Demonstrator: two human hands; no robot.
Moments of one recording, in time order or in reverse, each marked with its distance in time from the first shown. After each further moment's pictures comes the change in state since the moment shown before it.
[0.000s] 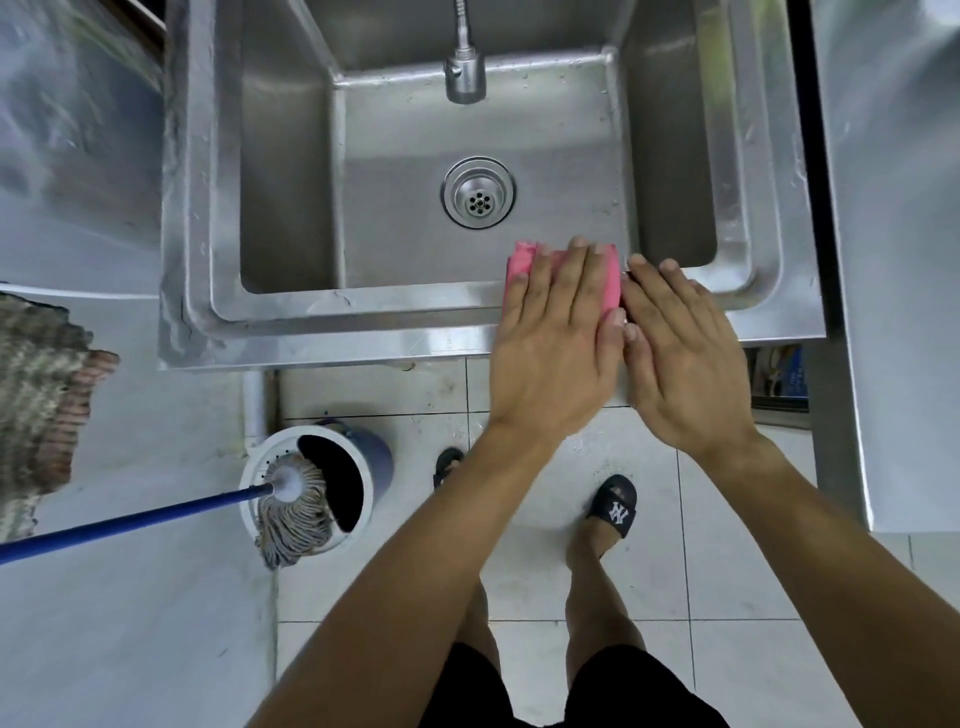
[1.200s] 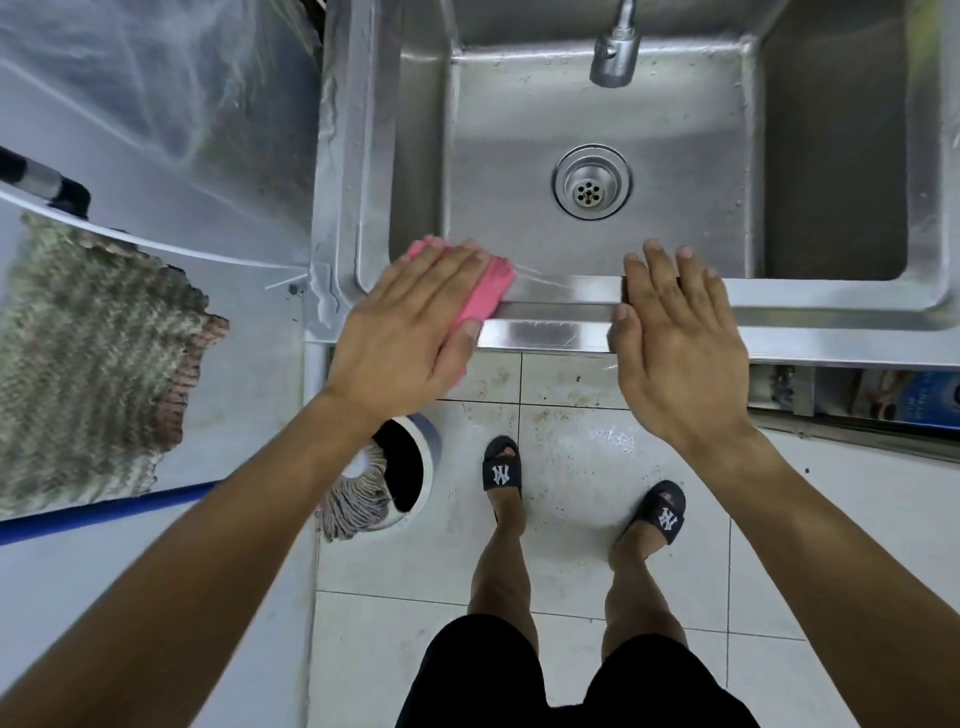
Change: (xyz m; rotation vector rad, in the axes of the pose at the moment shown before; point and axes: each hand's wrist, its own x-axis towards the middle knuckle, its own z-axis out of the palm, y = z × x) left_hand -0.063 -0.257 -0.077 0.109 -0.080 0.171; right_hand 0.047 -0.135 0.054 -0.134 -0.118 0.093
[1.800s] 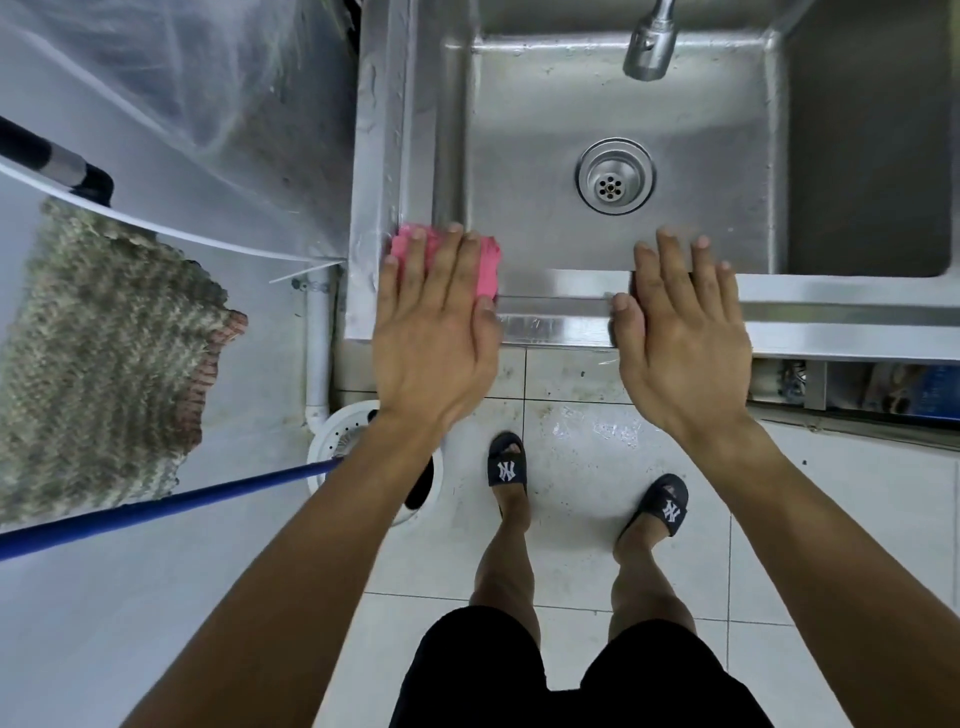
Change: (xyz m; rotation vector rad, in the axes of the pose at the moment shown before) left_hand -0.010 0.009 -0.001 0.001 0.016 -0.373; right_hand 0.011 -0.039 0.011 -0.054 0.008 0.048
